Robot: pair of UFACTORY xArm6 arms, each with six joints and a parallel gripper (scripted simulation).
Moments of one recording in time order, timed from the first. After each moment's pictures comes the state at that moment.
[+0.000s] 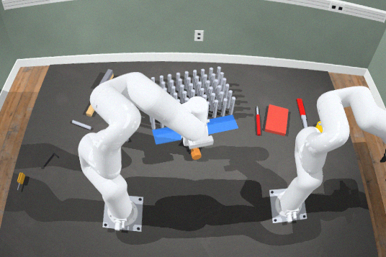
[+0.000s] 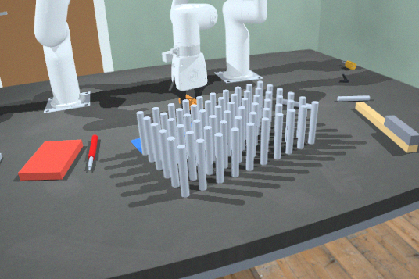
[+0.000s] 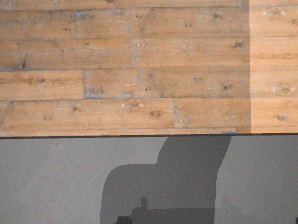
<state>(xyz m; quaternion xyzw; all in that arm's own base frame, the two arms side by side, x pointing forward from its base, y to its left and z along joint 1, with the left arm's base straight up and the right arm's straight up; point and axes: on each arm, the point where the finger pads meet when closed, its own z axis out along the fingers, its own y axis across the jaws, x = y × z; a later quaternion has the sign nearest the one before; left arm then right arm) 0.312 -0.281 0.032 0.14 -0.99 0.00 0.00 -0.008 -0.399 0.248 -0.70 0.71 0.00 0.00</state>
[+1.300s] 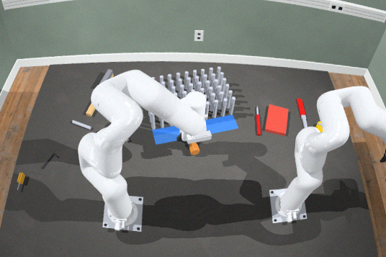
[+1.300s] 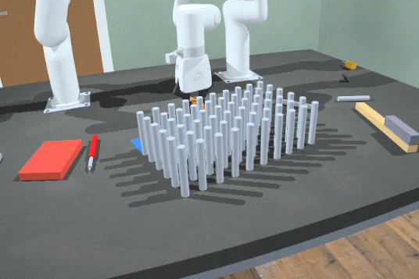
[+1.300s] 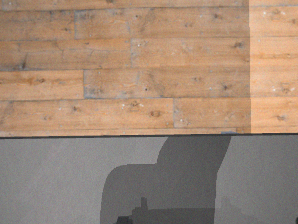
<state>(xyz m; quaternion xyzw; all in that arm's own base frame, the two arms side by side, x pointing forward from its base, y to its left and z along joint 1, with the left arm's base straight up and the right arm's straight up) 0.335 -0.274 0.032 0.14 -0.99 0.00 0.00 -0.008 -0.399 0.248 -0.70 0.71 0.00 0.00</state>
